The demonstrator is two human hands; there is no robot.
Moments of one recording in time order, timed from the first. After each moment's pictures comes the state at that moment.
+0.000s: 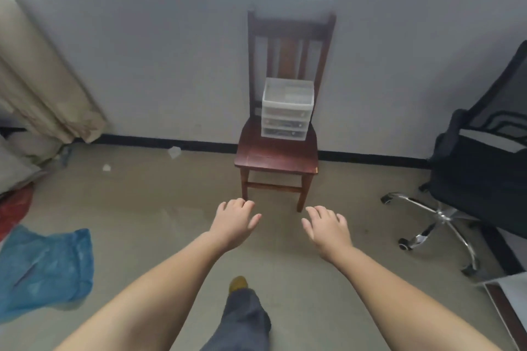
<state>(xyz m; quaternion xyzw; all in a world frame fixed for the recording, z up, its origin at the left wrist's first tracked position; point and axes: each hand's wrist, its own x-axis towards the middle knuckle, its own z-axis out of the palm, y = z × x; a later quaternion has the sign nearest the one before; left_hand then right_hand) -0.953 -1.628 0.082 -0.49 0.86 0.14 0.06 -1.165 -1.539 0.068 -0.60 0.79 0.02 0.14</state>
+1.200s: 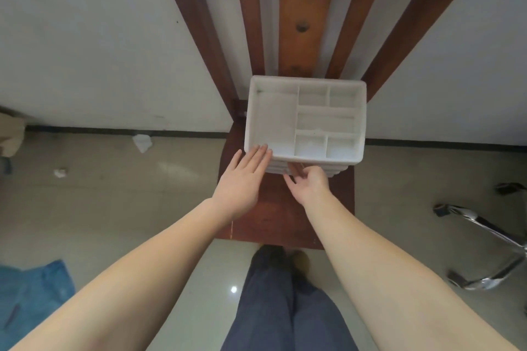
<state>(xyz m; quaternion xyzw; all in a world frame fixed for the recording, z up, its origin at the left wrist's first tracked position) -1.181 -2.157 -0.045 -0.39 0.90 0.12 0.13 -1.333 -2.128 -0.081 0.31 0.51 -0.57 0.56</state>
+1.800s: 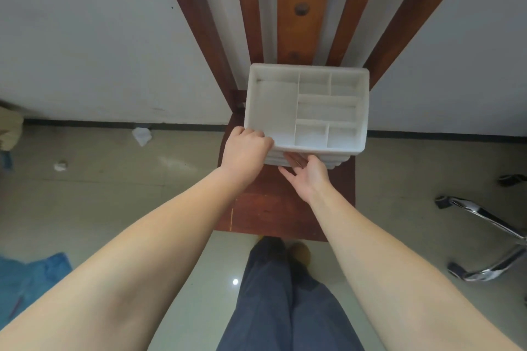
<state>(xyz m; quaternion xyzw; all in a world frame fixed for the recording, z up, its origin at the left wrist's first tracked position) -1.212 -2.191 -0.034 -0.39 0.92 0.05 0.07 -1.334 -2.123 -0.084 0.22 0.49 -0.59 0.61</state>
